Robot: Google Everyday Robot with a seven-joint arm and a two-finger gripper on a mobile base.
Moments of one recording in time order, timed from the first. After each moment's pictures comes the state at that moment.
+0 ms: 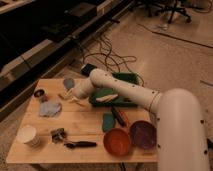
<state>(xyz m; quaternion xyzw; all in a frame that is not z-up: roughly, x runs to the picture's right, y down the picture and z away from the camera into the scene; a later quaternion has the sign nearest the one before) -0.211 0.045 0.817 -0.25 -0.46 0.02 0.85</state>
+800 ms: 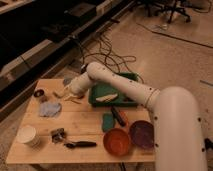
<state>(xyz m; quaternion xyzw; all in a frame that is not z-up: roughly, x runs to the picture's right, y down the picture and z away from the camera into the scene) -0.228 0.035 0.790 -0.27 -0.48 -0.01 0.84</state>
